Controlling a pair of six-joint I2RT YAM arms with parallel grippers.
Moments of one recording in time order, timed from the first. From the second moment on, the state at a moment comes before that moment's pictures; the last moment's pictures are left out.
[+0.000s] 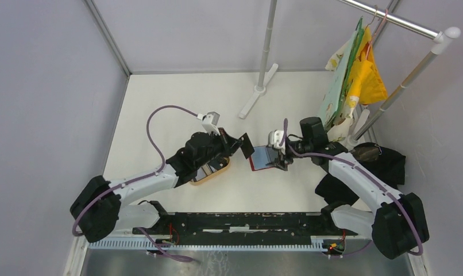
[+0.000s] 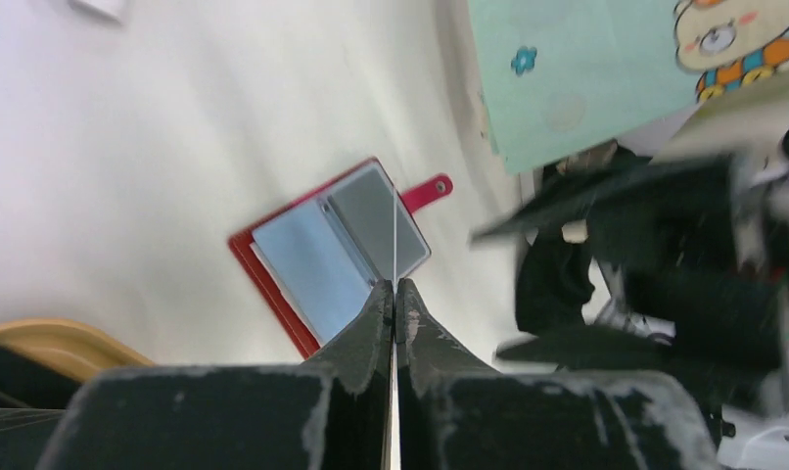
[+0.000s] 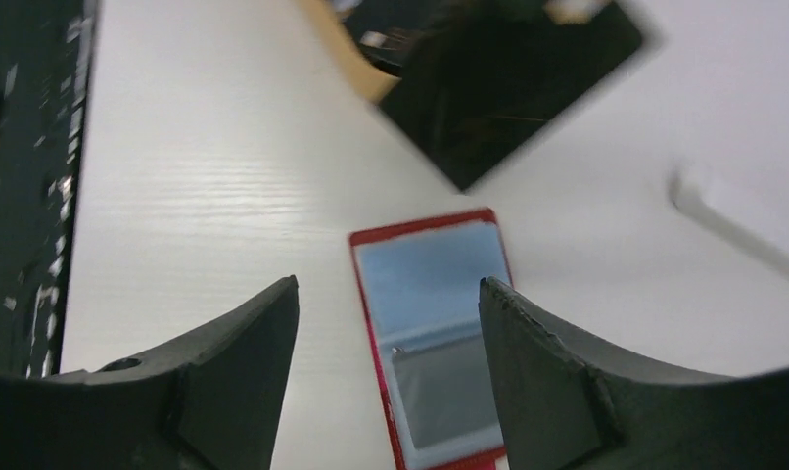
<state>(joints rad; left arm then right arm) -0.80 1.25 0.56 0.45 0.00 -0.76 0.37 1.12 0.69 -0.25 -0.82 -0.72</state>
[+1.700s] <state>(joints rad) -0.79 0.54 0.84 -0.34 -0.44 -0.58 1.14 1.97 1.24 -0.12 -0.19 -1.05</state>
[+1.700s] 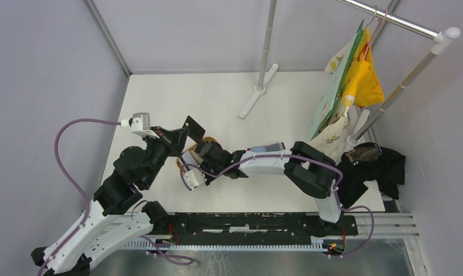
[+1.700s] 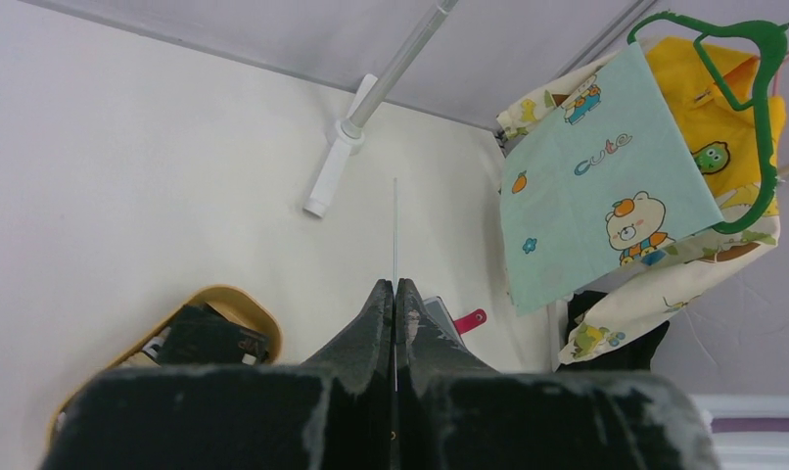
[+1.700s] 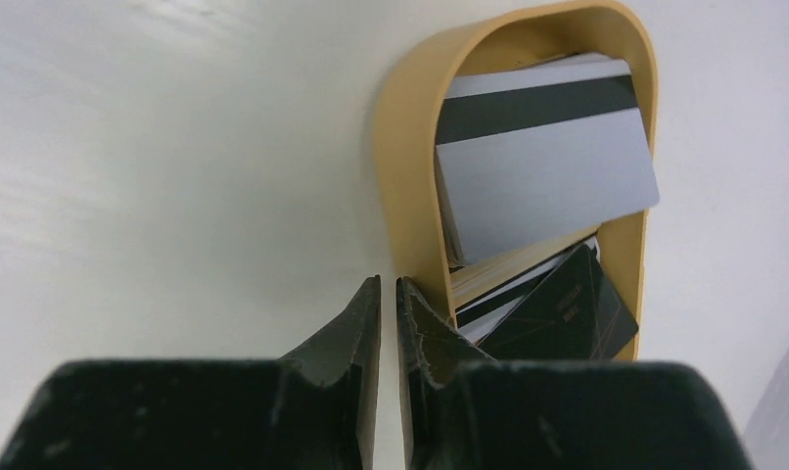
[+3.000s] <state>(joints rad) -0.79 0.70 0.63 0.02 -0.10 -0.61 0.40 1.39 0.84 -0.35 -0.59 -0.81</state>
